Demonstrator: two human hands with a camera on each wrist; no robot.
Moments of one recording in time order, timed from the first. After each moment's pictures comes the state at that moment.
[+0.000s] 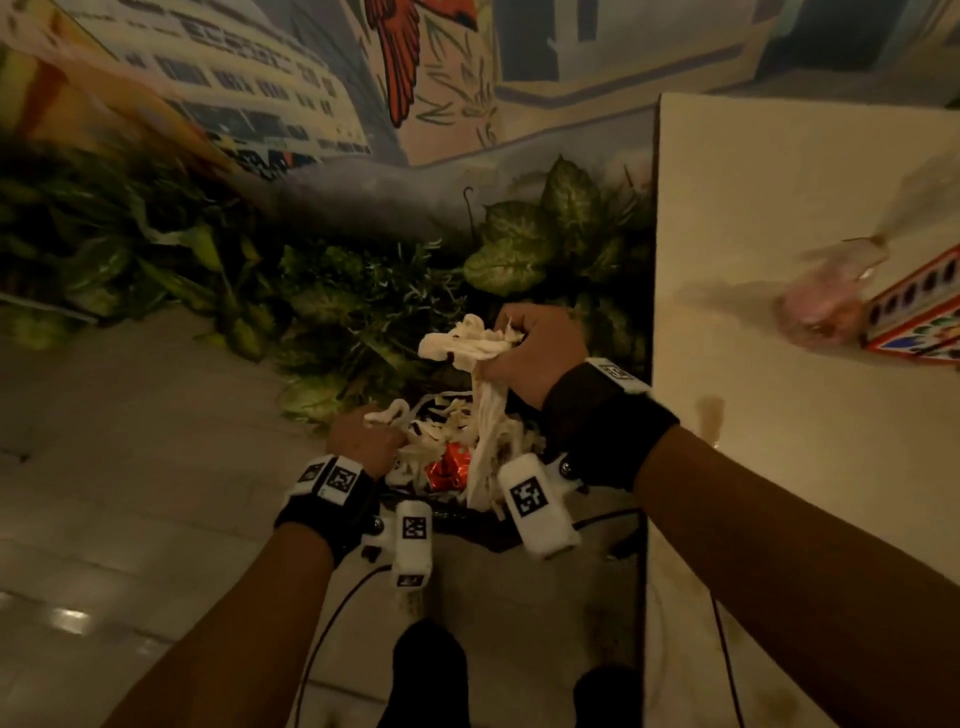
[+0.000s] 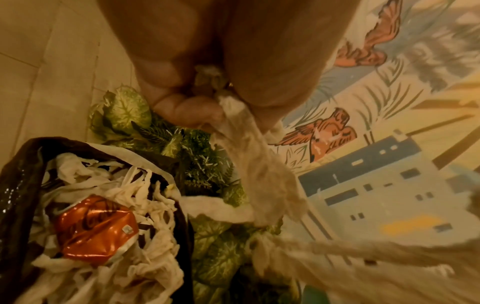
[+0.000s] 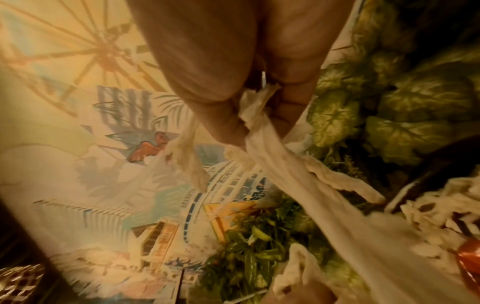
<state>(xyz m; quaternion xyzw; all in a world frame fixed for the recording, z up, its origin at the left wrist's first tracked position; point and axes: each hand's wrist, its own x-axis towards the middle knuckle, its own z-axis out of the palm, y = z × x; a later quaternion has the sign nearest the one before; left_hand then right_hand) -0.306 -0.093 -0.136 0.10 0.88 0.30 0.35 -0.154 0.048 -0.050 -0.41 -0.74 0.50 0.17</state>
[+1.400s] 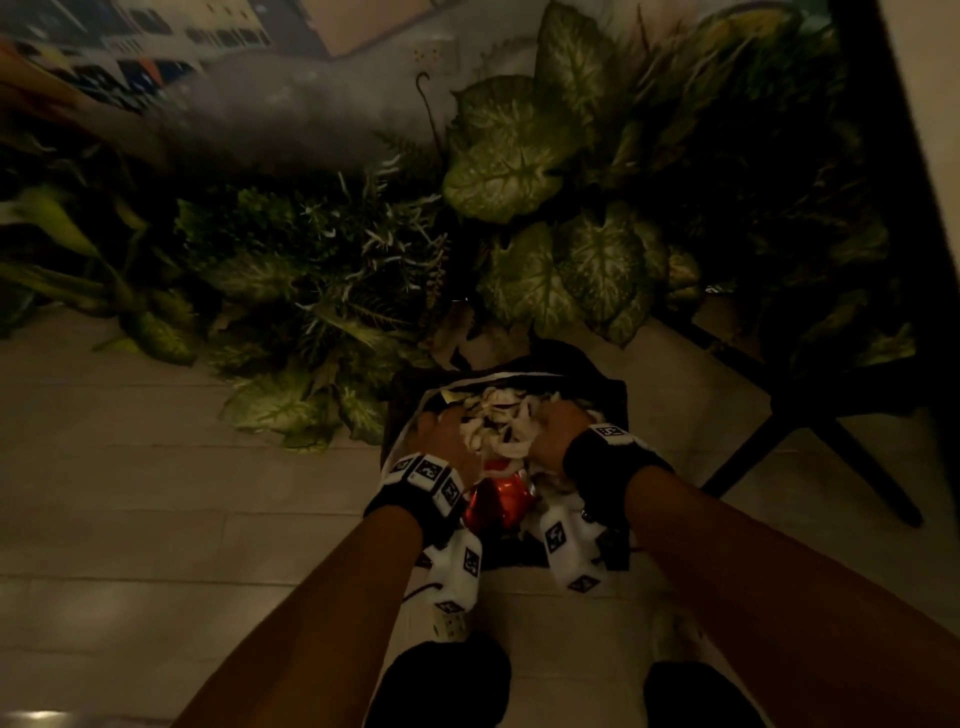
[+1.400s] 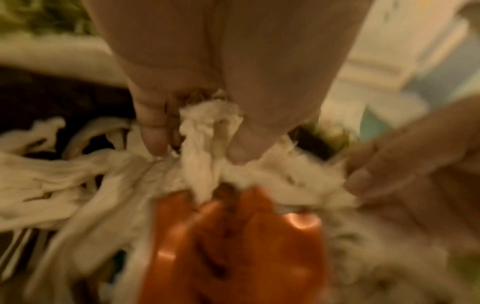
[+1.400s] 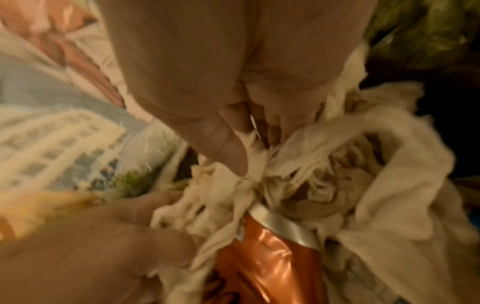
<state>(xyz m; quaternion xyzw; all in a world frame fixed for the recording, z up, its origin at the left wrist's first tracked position) -0.356 -0.028 -0.375 0.38 0.81 -0.06 0.44 -0.209 0.054 -0.361 -0.59 -0.61 0.49 -0.19</state>
